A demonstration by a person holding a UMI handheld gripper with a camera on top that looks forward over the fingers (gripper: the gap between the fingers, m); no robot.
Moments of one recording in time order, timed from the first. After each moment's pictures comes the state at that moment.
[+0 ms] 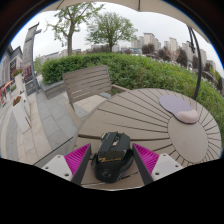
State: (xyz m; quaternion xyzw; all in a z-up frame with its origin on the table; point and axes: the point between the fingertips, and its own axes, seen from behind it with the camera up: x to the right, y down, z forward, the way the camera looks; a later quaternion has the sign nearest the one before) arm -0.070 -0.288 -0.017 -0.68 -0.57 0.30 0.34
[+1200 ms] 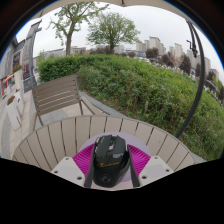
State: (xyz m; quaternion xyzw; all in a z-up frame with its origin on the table) arm -0.214 0.070 0.047 -0.66 -0.60 0.28 0.36
